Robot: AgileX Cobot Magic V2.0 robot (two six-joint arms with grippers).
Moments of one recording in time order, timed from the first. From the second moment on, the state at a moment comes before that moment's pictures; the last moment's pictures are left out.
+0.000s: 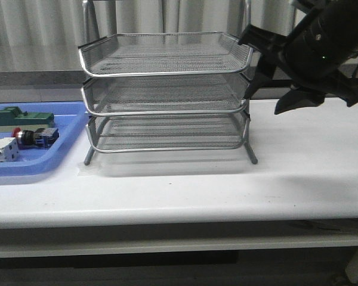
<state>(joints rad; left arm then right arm) -0.01 0.00 0.00 0.00 -0.01 -0.05 0.29 1.66 -1.02 0.58 0.21 0.06</state>
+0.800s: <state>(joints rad) -0.01 0.00 0.00 0.00 -0.01 -0.05 0.33 1.78 -1.10 0.61 0.14 0.06</state>
